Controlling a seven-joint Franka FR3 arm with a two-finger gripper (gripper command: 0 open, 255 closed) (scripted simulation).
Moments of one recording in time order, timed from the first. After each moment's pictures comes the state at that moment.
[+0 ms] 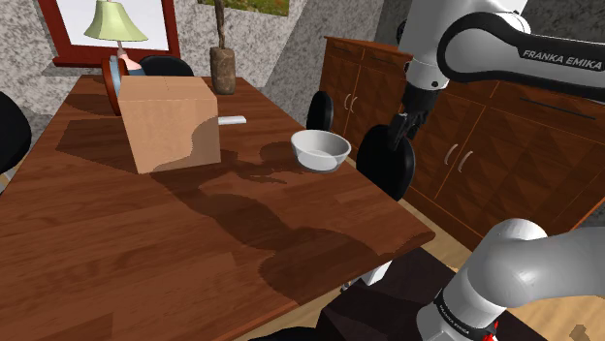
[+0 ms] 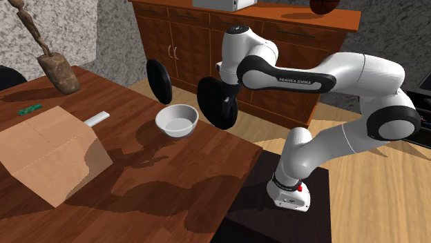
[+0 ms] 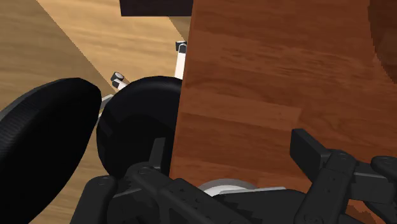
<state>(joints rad) 0.01 -0.78 0.04 -2.31 -0.10 1.60 -0.01</state>
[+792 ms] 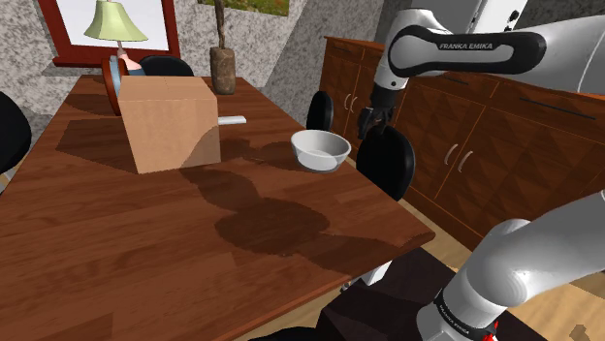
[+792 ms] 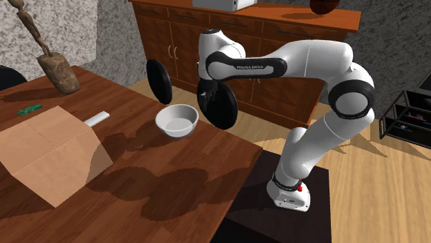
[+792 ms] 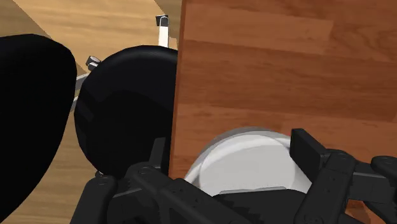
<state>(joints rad) -0.01 -0.42 -0.06 -2.15 -0.04 1.79 -0.06</state>
